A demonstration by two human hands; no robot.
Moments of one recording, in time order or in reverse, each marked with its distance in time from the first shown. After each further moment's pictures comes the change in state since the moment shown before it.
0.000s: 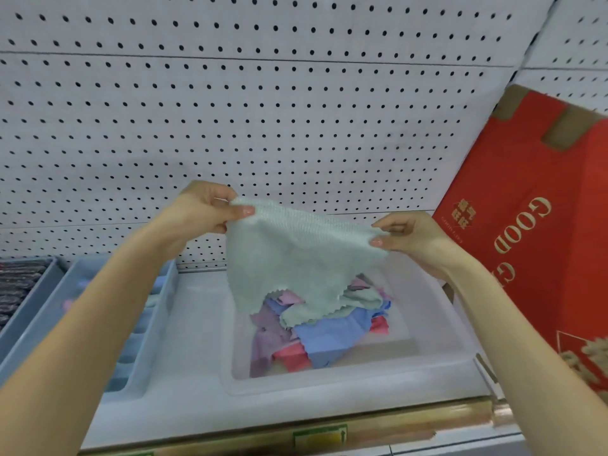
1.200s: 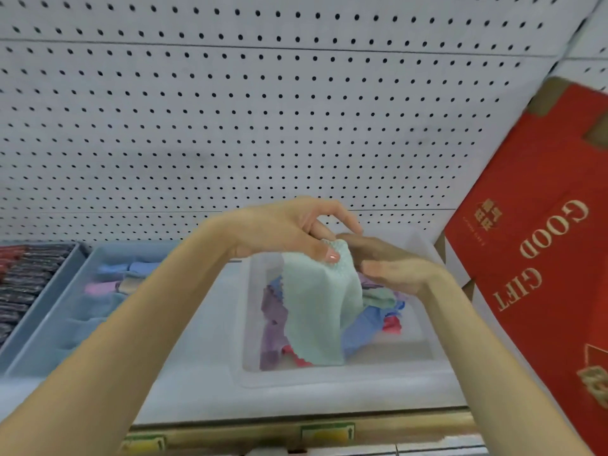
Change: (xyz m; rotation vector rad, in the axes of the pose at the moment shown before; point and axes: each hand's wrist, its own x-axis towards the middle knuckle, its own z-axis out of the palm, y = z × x) left_hand -0.026 0.048 0.046 0.003 -0.730 0.168; right_hand -0.008 -0.003 0.056 -0.090 -0.697 -0.005
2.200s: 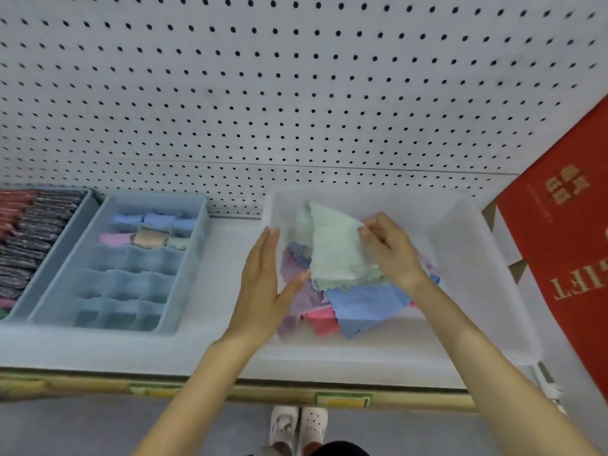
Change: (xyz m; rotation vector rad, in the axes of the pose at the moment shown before) left_hand -0.008 -0.177 0.087 0.174 0.880 -0.179; right_hand 0.061 0.098 0.027 -0.133 0.701 0.025
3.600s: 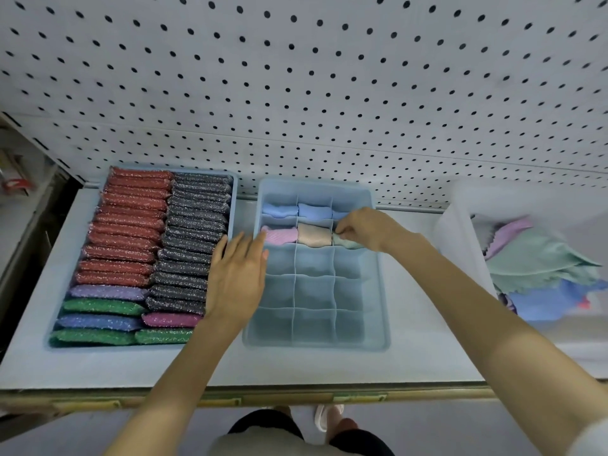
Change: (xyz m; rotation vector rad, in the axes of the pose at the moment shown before) left_hand 0.051 -0.310 -0.265 0.680 0.061 0.110; right_hand 0.107 -0.117 0.348 -0.987 -0.621 0.055
